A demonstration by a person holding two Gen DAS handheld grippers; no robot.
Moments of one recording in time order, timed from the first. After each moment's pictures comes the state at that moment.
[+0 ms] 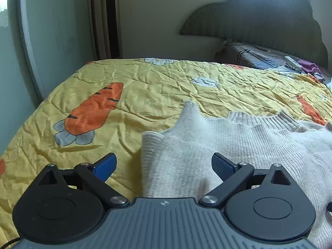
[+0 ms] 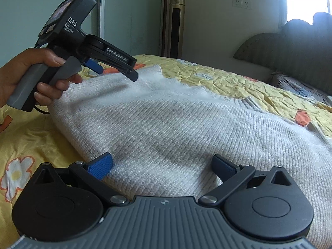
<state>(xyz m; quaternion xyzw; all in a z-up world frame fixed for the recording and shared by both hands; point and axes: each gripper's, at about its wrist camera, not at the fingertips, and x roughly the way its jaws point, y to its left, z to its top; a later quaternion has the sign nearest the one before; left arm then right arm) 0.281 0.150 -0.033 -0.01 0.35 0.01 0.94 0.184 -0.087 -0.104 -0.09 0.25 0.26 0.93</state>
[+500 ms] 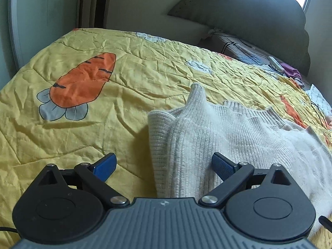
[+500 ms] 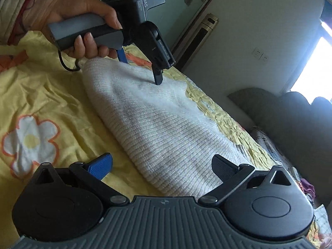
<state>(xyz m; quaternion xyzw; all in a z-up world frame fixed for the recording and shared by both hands) 0.294 0.195 -0.055 -0.09 0.40 -0.07 0.91 0.118 0.000 -0.110 -0.32 0.18 0.20 0.91</state>
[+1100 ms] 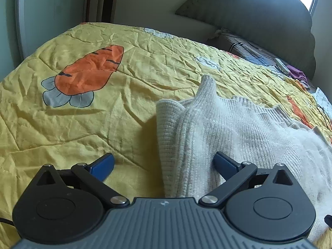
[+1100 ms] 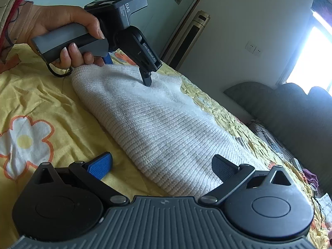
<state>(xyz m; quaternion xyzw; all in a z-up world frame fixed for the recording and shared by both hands) 0.289 0.200 -0.070 -0.10 0.40 -0.05 0.91 0.121 -0.013 -0.116 -0.29 0.18 0.20 0.92</state>
